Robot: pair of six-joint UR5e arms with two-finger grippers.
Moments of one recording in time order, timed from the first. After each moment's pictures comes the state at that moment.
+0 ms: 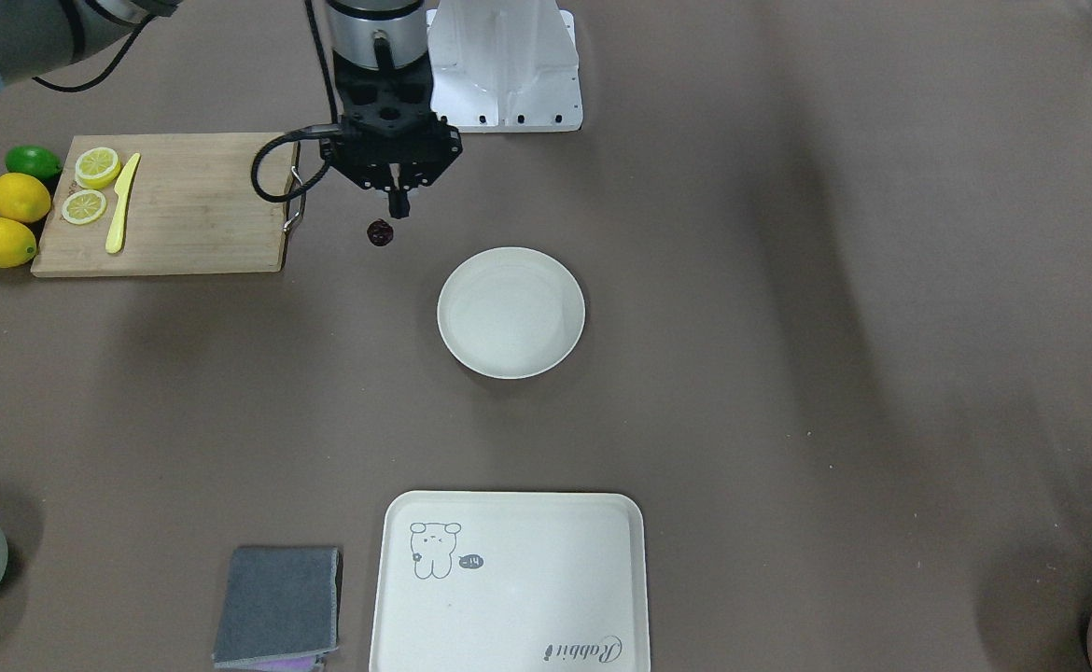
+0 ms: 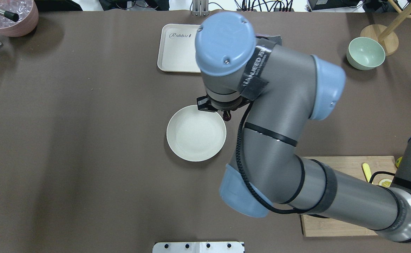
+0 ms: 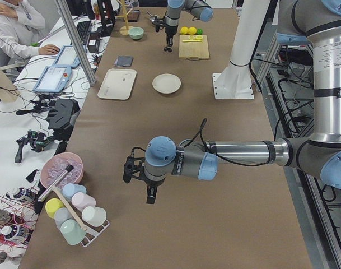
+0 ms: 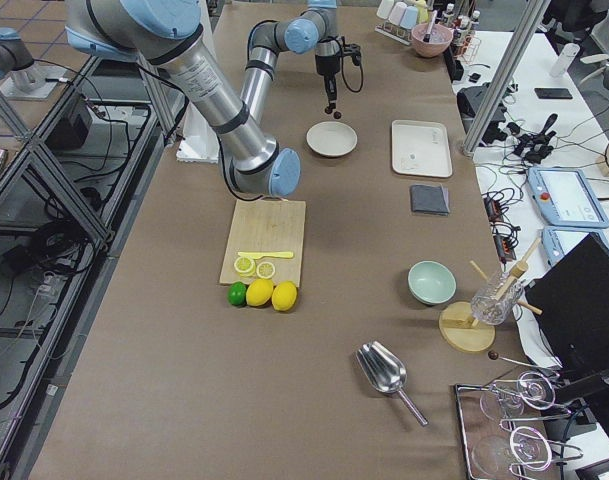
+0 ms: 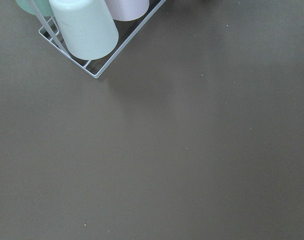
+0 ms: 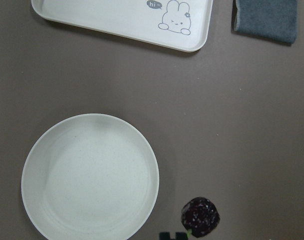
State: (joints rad) left arm -1.65 -1.43 -1.70 -1.78 -2.42 -0.06; right arm 0.54 -0.67 1.84 -2.08 1.74 1.02
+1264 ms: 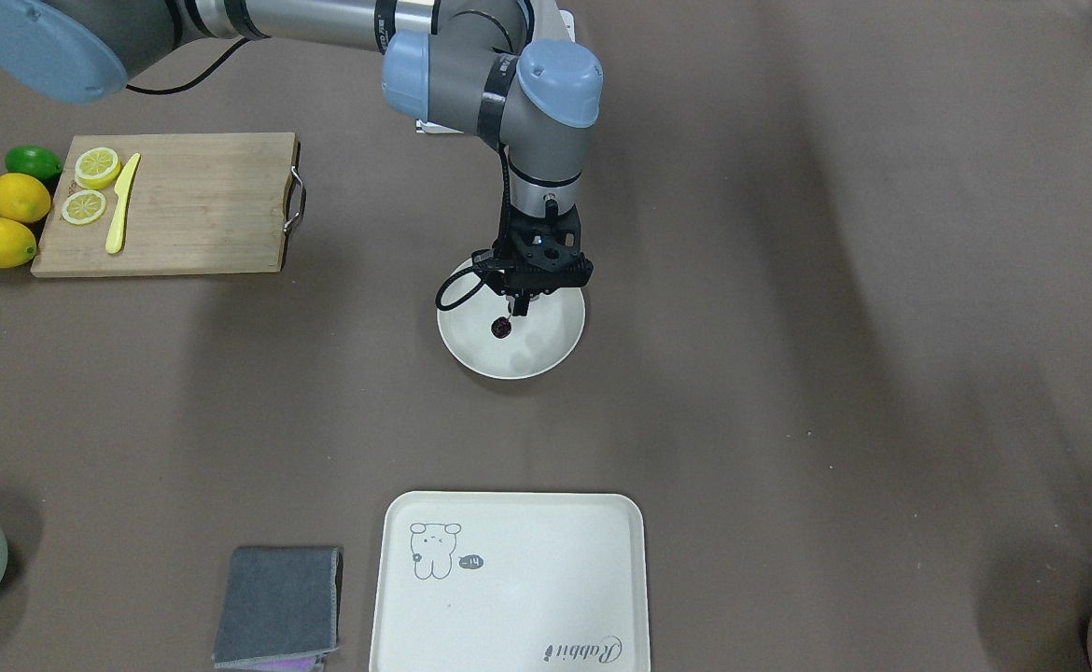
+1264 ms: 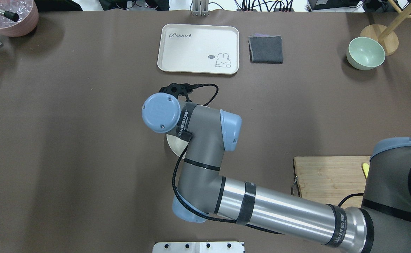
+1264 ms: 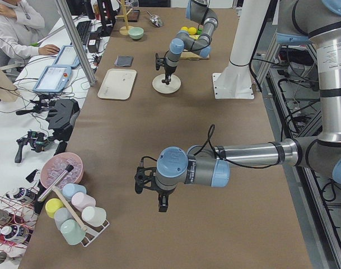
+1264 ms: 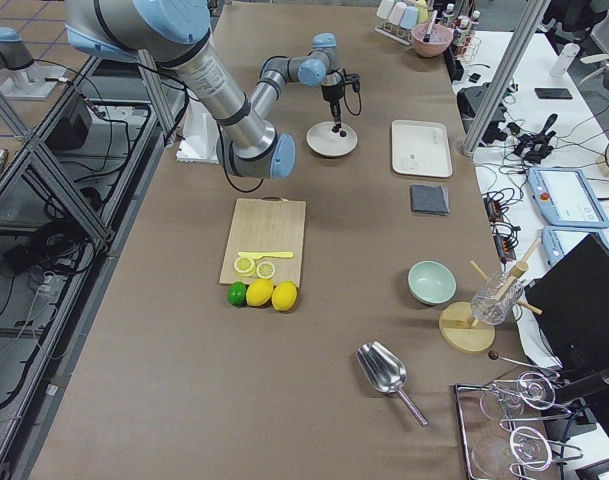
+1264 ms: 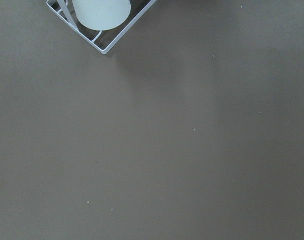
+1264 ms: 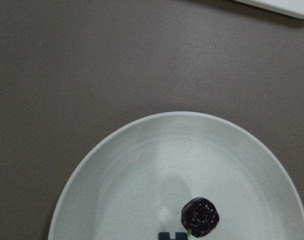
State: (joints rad) left arm -1.68 -1.35 -1.71 -1.78 -2.42 -0.06; right arm 0.38 -0.59 1.36 -1.67 1.55 1.16
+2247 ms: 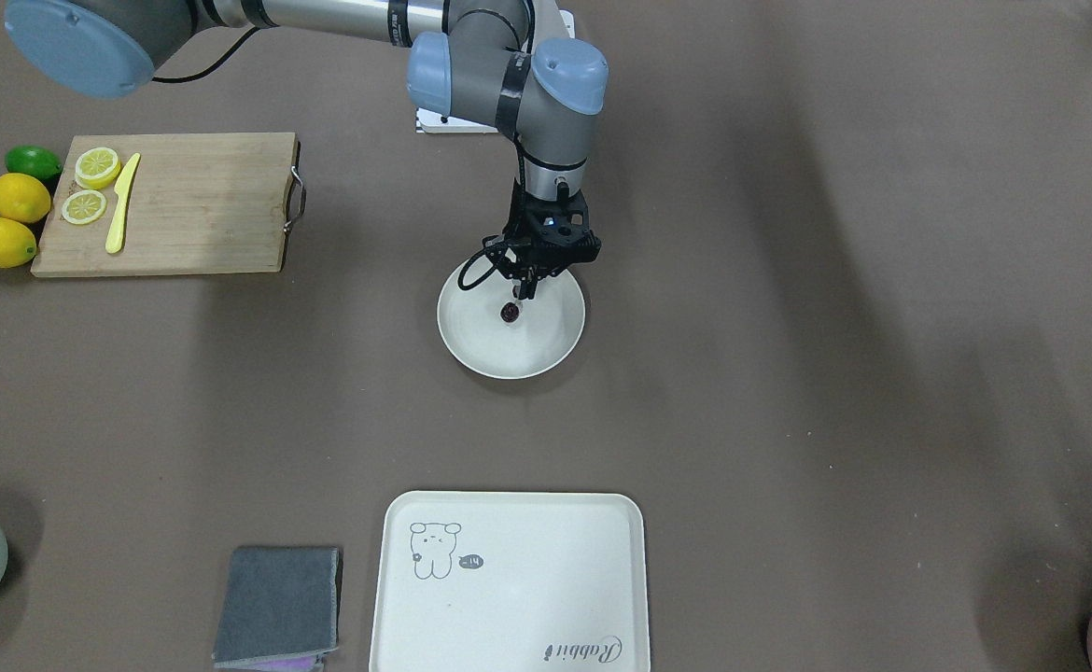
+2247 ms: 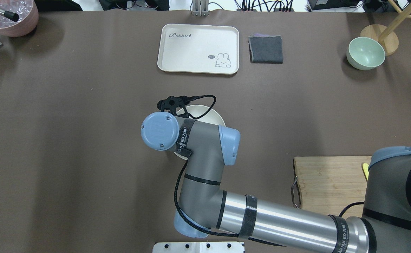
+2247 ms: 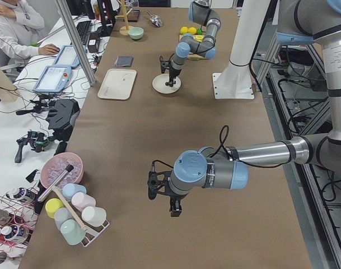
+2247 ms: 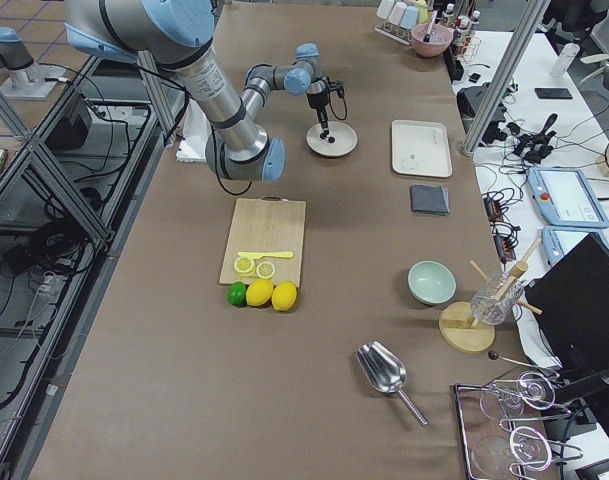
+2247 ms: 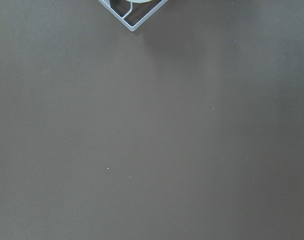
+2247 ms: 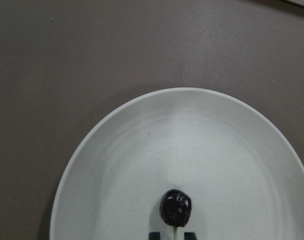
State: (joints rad) left arm -1.73 -1.27 -1.76 -1.78 -2.42 -0.05; right arm 0.36 -0.61 1.38 -1.66 1.51 1.16
